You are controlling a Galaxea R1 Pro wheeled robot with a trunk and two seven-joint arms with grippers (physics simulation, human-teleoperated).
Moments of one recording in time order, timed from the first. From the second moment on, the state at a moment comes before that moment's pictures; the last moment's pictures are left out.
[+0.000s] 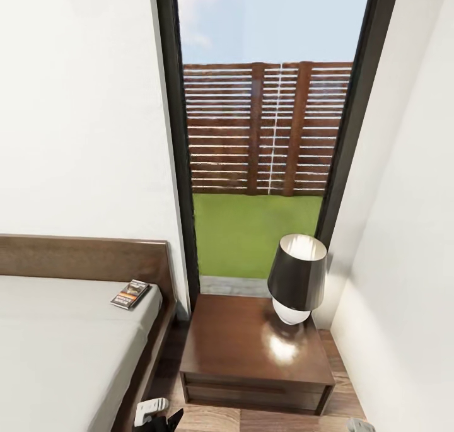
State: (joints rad) left arm -0.39 0.01 0.32 -0.15 0.00 -0.20 -0.53; right arm -0.45 -0.22 -0.10 0.00 -0.23 0.00 0.58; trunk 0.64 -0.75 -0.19
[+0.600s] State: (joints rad) left arm -0.39 0.01 0.32 -0.15 0.00 -0.20 -0.53; right arm -0.45 -0.22 -0.10 0.00 -0.23 0.00 0.58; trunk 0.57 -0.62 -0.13
